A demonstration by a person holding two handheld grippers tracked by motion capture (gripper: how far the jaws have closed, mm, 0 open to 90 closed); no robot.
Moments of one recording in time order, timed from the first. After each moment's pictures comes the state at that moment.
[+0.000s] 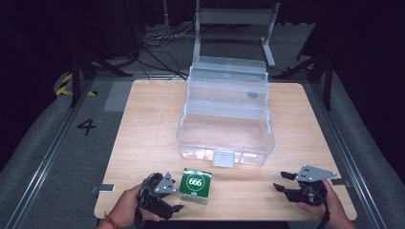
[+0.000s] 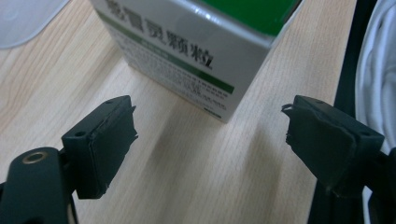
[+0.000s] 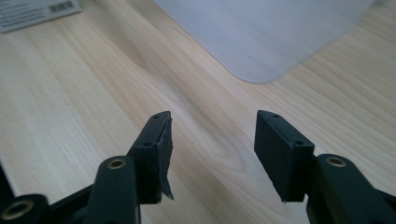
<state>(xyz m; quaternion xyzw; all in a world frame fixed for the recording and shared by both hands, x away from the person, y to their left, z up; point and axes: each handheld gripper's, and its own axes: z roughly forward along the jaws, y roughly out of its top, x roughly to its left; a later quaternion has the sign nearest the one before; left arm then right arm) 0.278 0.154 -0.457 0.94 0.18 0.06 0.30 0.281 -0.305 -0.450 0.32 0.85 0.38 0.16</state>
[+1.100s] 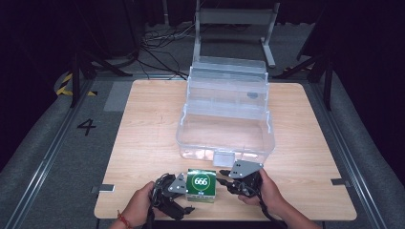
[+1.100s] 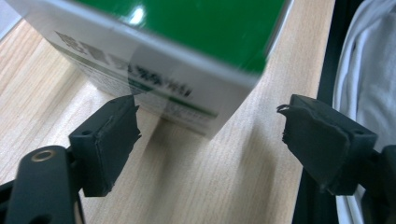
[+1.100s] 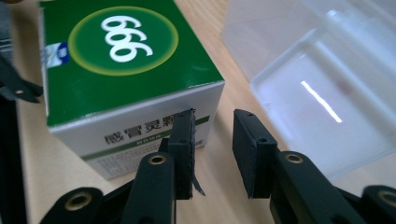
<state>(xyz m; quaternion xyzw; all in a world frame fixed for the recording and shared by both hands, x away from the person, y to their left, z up) 0.280 0.128 -0.460 0.94 0.17 0.02 0.31 0.305 -0.138 -0.438 0.19 0.89 0.39 0.15</state>
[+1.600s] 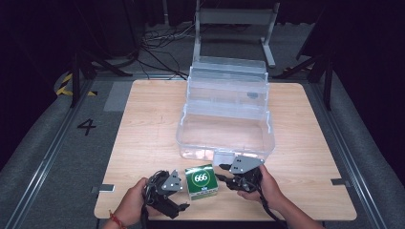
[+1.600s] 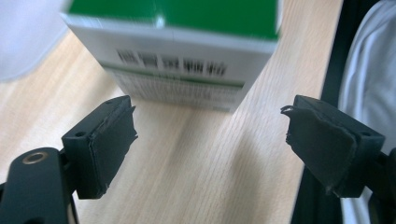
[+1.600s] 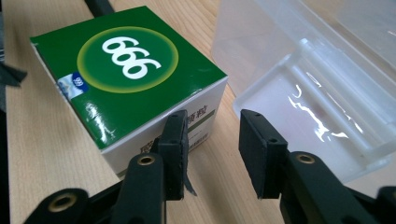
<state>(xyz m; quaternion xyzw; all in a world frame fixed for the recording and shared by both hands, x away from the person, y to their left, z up) 0.279 0.141 -0.434 0.93 0.18 0.05 0.31 0.312 -0.140 -0.433 0.19 0.88 0.41 0.15</state>
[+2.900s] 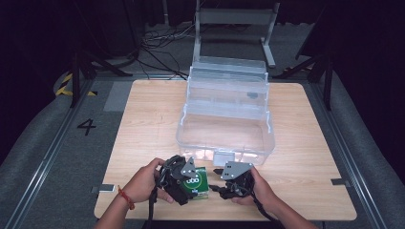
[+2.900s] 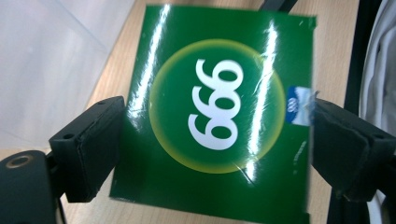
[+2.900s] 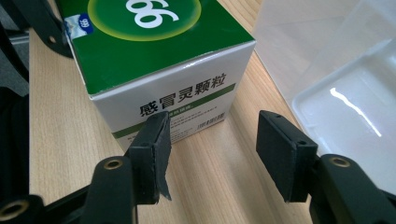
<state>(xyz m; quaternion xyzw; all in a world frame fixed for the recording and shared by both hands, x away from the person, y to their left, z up) 0.314 0.104 -0.412 0.96 0.11 0.05 0.24 0.309 -0.121 -0.450 0.15 0.90 0.40 0.12</state>
